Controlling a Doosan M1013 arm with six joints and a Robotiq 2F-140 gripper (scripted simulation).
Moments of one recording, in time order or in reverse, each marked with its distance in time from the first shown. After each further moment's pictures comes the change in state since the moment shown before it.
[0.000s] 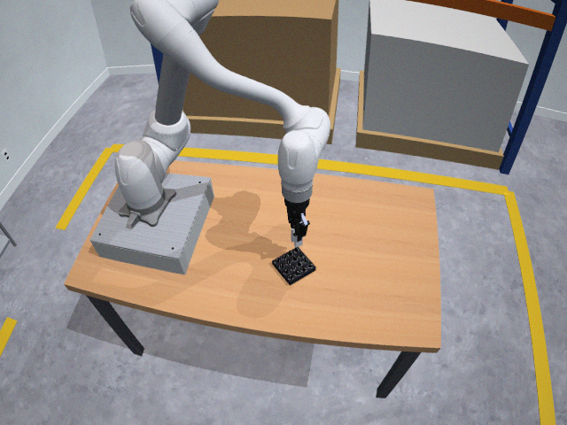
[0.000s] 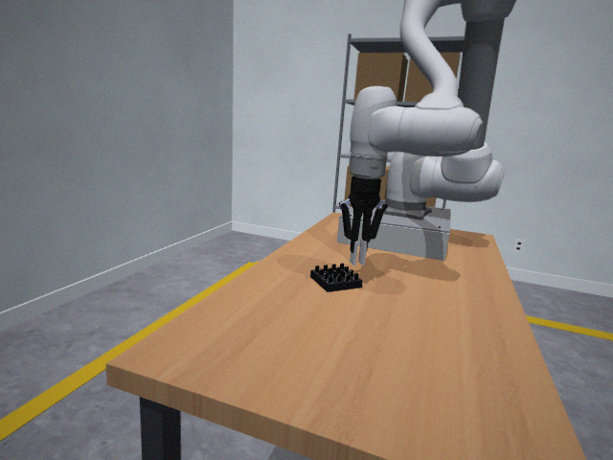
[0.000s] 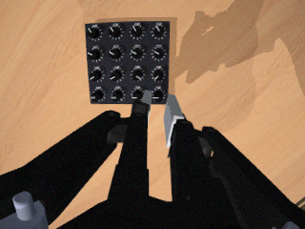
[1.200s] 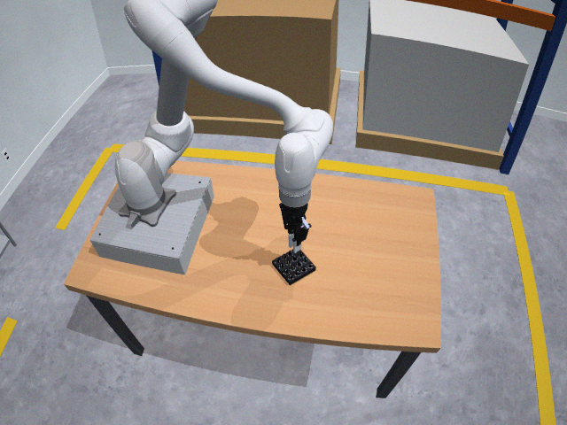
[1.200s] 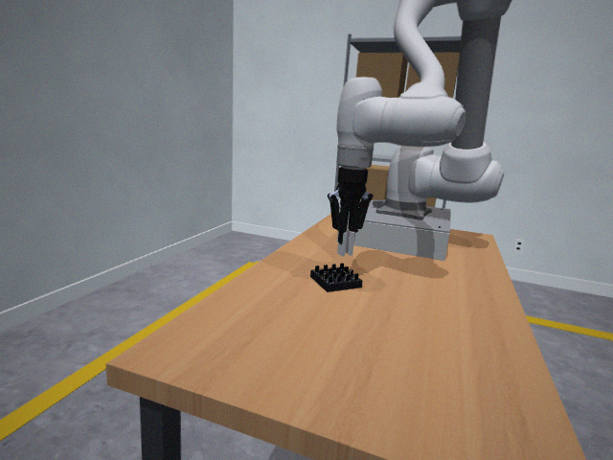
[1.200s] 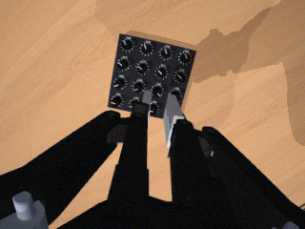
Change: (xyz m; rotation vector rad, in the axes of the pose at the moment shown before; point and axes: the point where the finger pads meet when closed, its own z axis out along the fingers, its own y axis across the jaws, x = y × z) arm 0.021 -0.029 -0.019 0.000 0.000 -0.213
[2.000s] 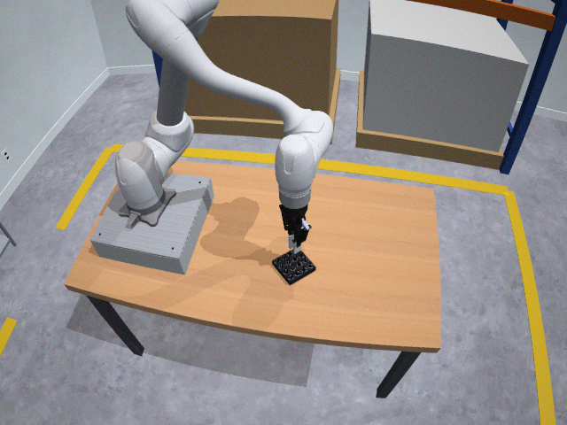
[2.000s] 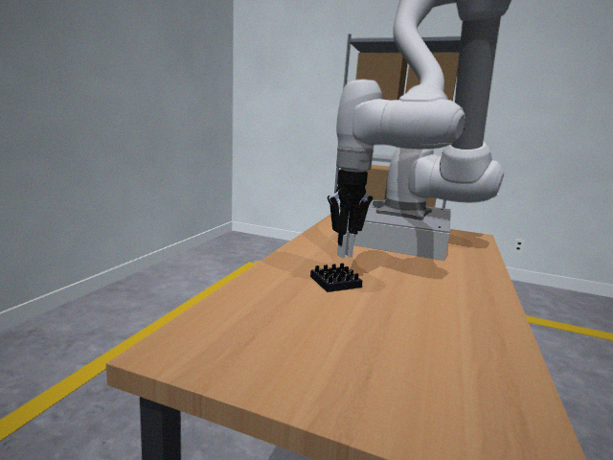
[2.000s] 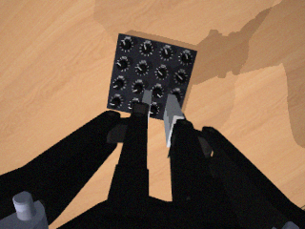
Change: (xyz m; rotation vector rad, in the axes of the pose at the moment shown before) arm 0.000 0.000 0.005 0.000 0.000 0.000
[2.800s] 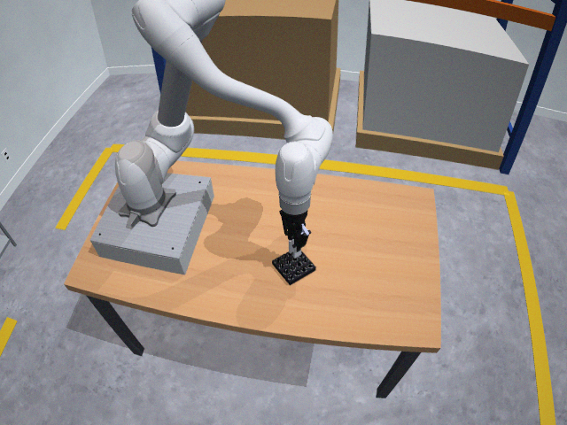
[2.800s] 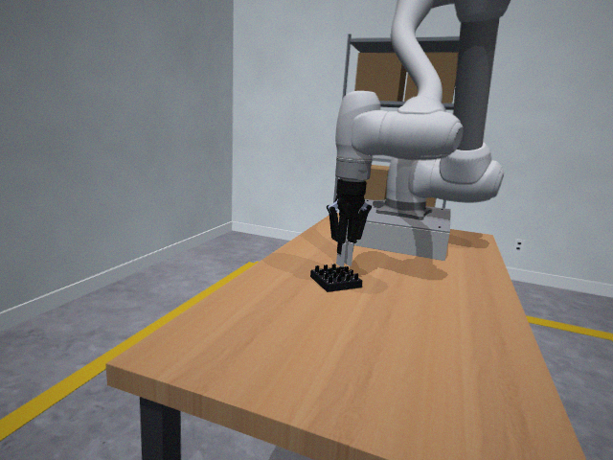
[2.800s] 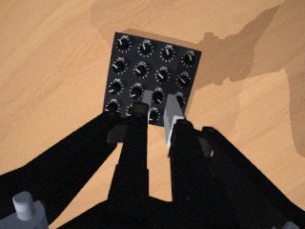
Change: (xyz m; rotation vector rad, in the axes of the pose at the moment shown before) arm 0.000 0.000 0.025 0.000 0.000 0.000
